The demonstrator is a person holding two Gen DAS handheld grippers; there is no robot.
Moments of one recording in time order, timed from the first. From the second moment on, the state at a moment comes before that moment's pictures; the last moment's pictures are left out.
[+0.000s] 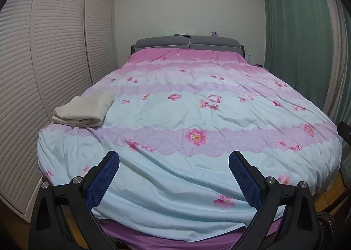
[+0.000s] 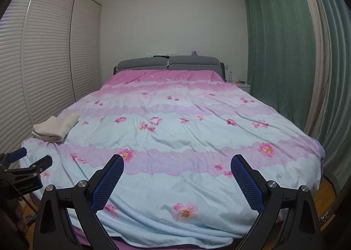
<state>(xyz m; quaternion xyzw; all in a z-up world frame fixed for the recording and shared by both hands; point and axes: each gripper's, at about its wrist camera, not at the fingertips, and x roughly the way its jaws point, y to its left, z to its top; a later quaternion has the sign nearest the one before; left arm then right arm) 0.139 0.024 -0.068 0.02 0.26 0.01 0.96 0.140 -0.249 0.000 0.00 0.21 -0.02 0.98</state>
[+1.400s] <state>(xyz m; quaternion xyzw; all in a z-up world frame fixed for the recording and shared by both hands) 0.136 0.019 -0.065 0.03 0.26 0.00 0.96 0.137 -0.258 0.004 0.01 0.21 -0.04 0.98</state>
